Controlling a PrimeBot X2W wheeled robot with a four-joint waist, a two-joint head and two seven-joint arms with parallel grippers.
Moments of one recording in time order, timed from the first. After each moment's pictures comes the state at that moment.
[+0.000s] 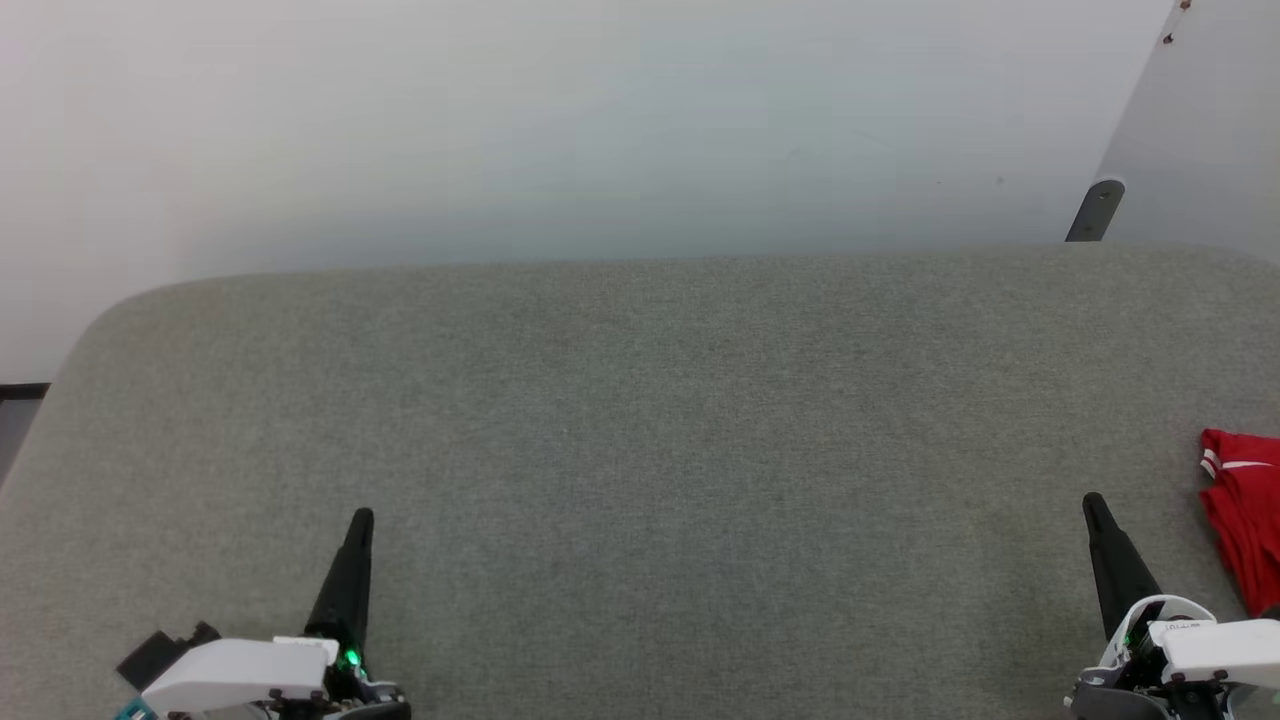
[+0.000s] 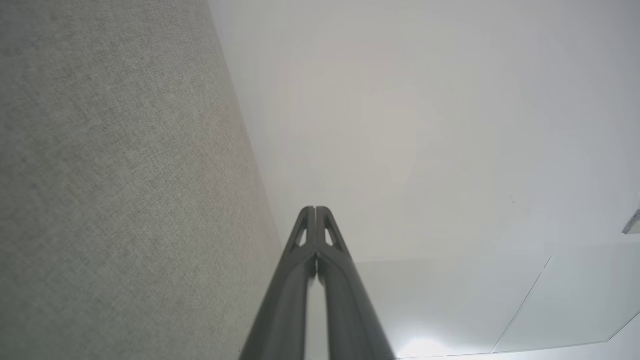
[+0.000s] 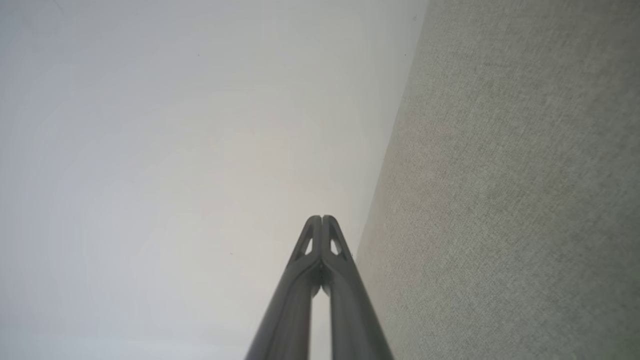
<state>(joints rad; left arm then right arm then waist) -0.08 0.06 0.09 0.23 -1.52 -0.13 0.07 -0.09 -0.06 -0.11 0.23 1.51 0.13 0.09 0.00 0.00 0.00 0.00</state>
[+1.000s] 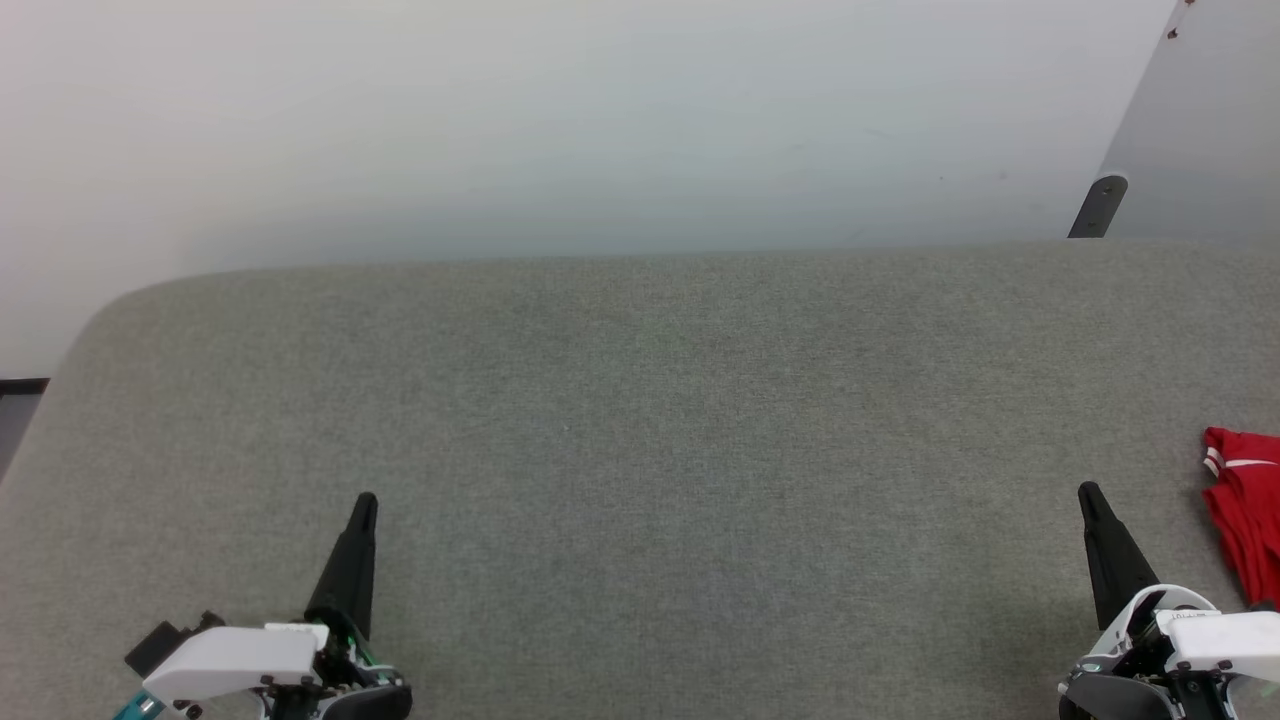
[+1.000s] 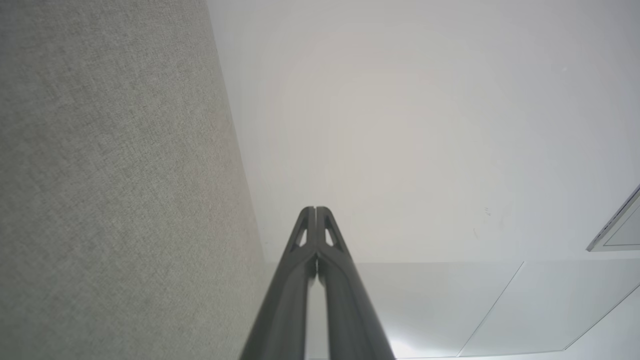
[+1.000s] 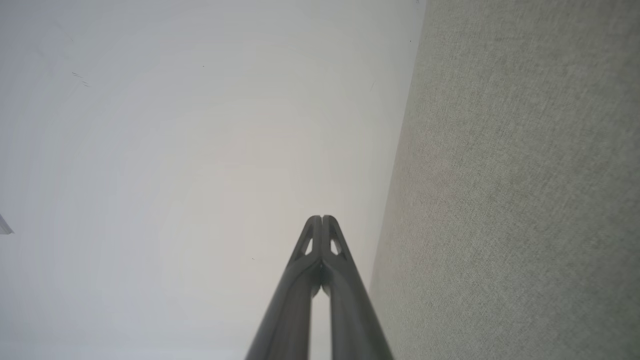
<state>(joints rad) -0.10 0.06 0.10 0.25 -1.62 -0.13 0.11 -0.11 -0.05 -0.12 0.25 1.61 0.13 0.11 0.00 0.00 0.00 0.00</state>
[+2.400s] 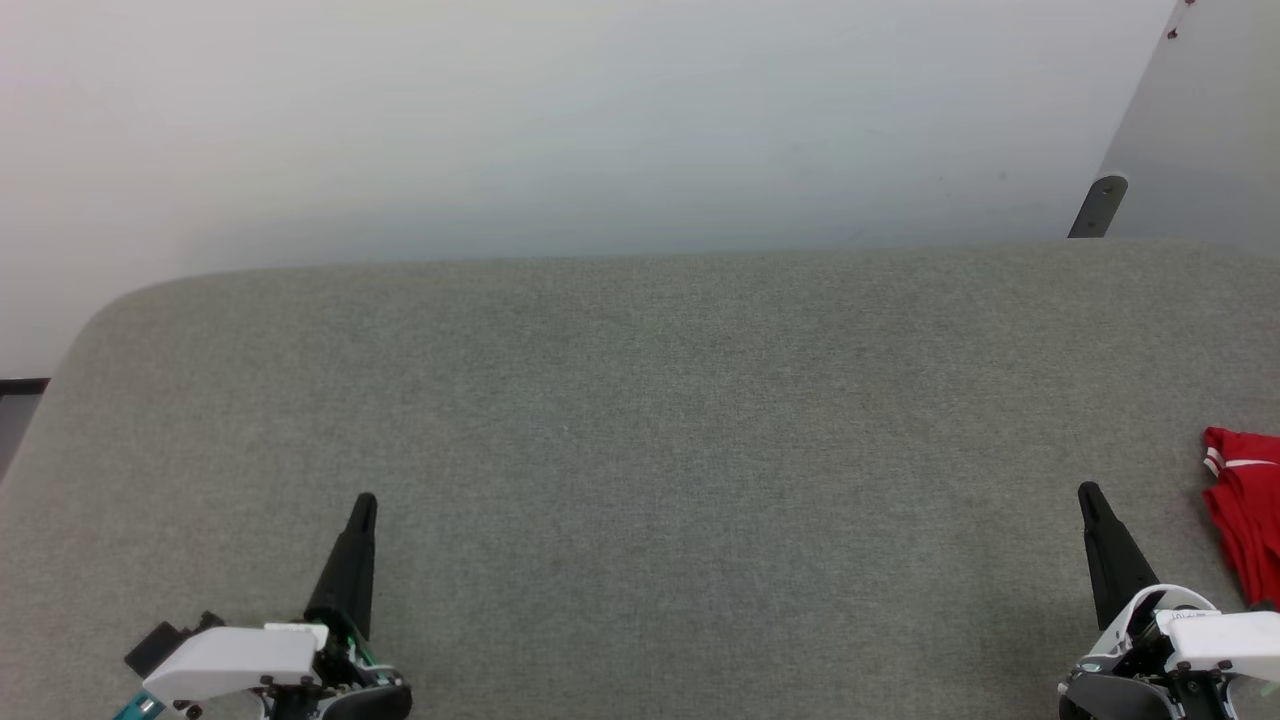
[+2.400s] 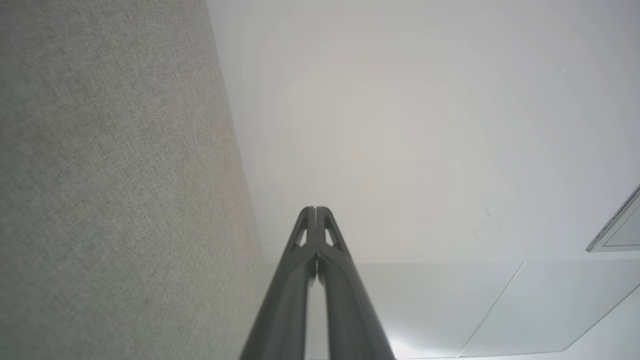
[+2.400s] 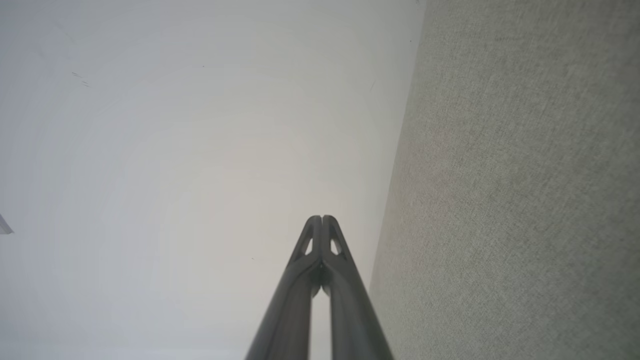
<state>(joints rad) -0.10 0.06 0.11 0.25 -1.62 -0.13 0.11 -0.11 -0.05 -0.12 0.25 1.61 0.13 0.11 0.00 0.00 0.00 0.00</state>
